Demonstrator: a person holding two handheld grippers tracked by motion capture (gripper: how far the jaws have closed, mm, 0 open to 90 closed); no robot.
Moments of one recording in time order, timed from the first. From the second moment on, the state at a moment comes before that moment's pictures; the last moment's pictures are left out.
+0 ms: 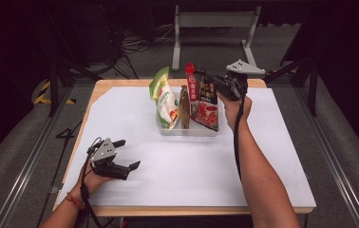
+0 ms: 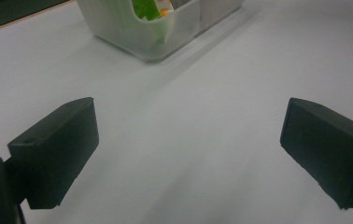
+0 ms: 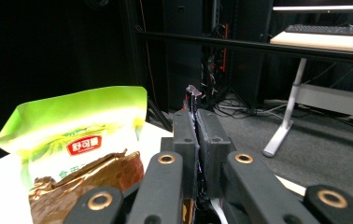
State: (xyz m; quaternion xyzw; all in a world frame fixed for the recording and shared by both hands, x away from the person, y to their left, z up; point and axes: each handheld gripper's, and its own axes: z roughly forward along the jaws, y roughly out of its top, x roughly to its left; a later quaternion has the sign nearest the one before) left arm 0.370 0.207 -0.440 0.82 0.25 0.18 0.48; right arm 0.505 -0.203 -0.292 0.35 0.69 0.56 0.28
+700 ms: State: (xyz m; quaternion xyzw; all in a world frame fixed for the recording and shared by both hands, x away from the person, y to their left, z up) left arm 0.370 0.207 -0.439 0.82 0.25 0.18 0.48; right arm 0.482 -0.223 -0.317 0.31 0.70 0.57 0.29
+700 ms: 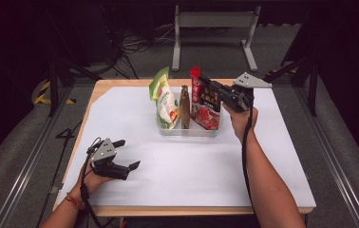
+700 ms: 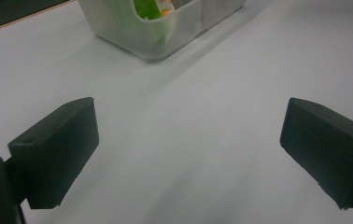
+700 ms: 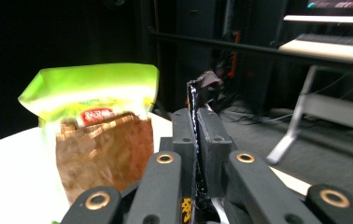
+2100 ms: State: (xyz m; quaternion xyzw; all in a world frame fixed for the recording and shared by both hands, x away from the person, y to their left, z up) left arm 0.370 0.205 -0.440 0.83 0.24 0.18 0.47; right arm 0.471 -0.242 -0.315 0.33 0.73 0.52 0.31
